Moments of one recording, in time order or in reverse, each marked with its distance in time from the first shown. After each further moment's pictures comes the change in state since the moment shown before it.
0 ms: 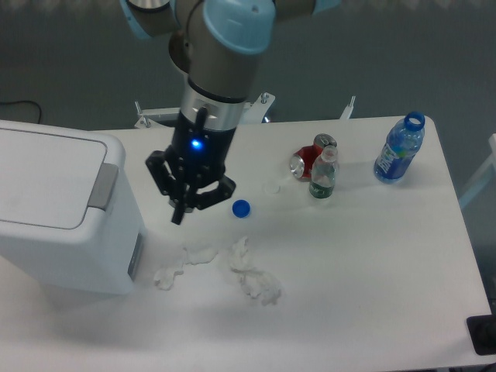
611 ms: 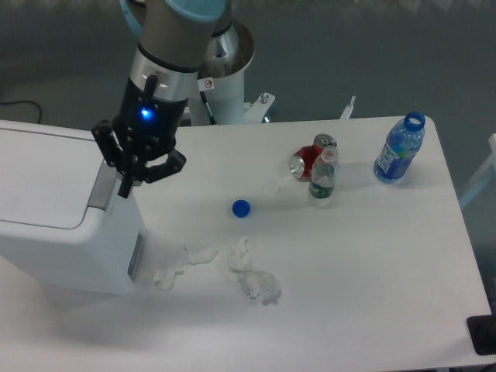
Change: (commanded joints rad) arm -0.040 0.061 -0.038 -0.034 -0.063 -0.045
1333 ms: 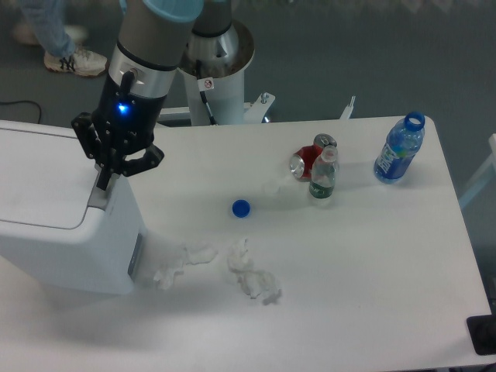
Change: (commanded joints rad) arm -0.032 0.002 -0.031 0.009 0.002 0.002
